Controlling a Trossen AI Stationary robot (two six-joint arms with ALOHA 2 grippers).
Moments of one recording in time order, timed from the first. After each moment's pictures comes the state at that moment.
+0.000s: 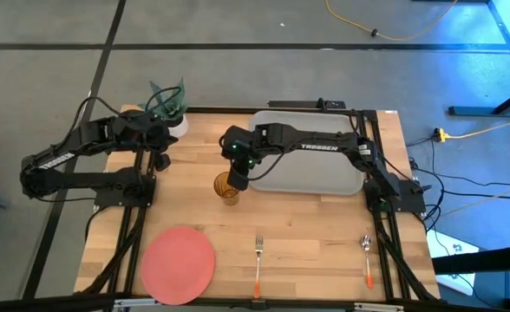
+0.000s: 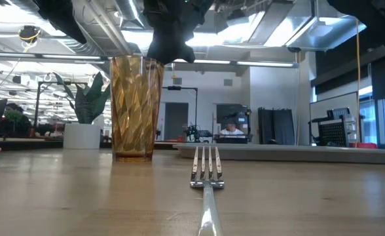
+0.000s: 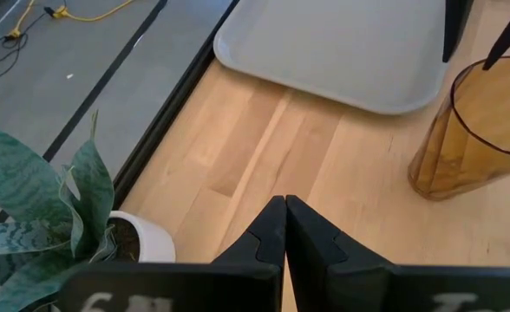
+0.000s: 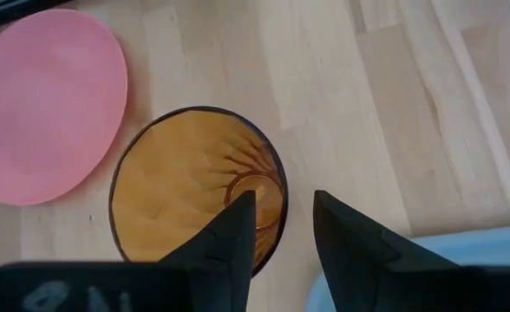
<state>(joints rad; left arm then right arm) 0.38 0.69 1.00 -1.03 -0.16 0.04 -0.08 2.19 2.17 -0.95 -0.12 0.20</state>
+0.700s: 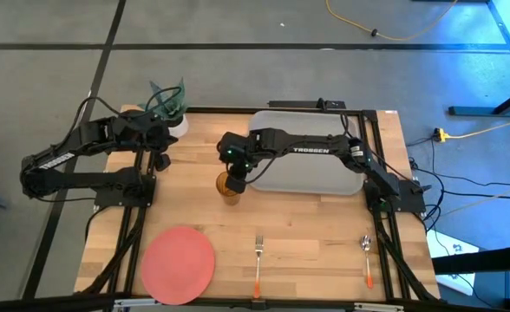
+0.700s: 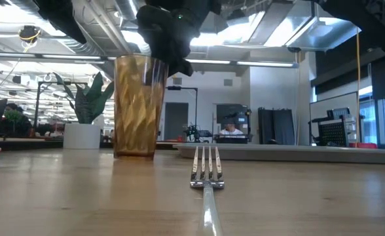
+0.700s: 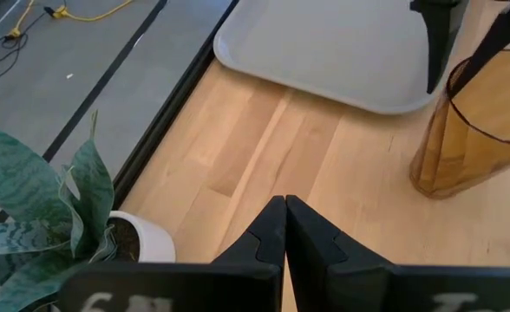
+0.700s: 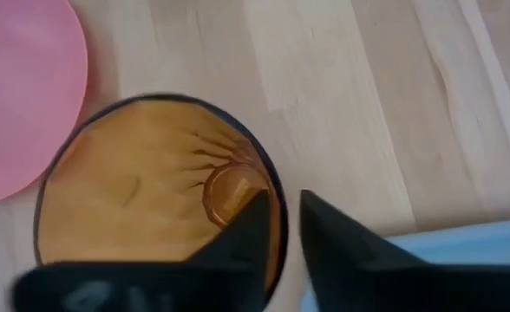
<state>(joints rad) 0.38 0.69 1.00 -1.03 -0.16 0.04 -0.08 2.26 2.17 -0.96 -0.10 0.22</state>
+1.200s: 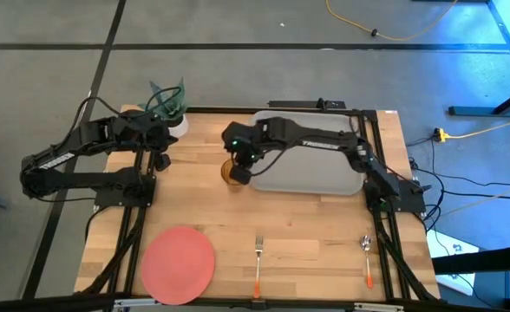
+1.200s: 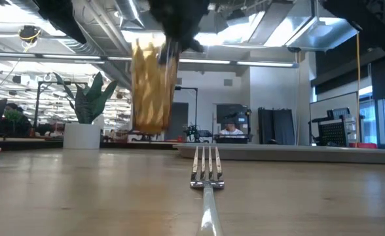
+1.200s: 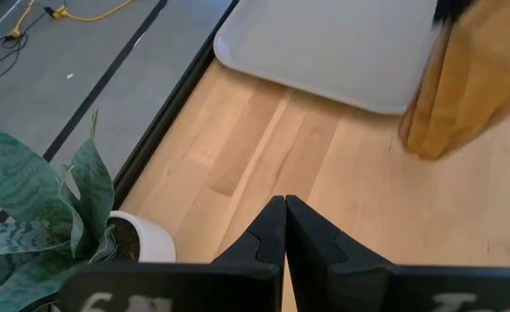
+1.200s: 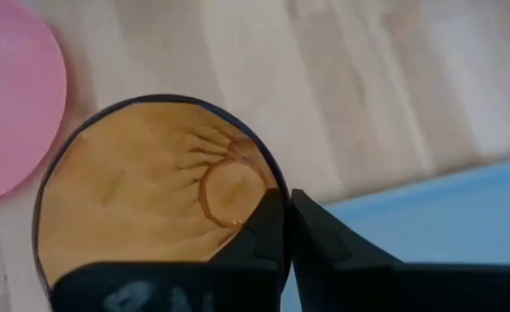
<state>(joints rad) 0.38 0.69 1.00 -1.03 -0.16 0.04 -0.08 2.22 2.34 -1.17 0.03 0.22</state>
